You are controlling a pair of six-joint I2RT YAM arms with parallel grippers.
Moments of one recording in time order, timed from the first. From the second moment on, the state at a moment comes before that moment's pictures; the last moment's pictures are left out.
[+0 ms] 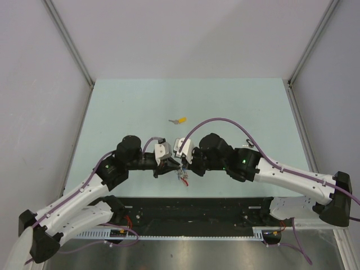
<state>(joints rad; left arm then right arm) -0.73 0.82 0.64 -0.20 0.66 0.21 1.13 1.19 1.06 -0.43 -0.13 -0.20</state>
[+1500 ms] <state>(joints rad) -0.77 0.66 0.56 -0.10 0.56 0.13 1.16 1.10 1.05 -0.41 -0.03 -0.09</state>
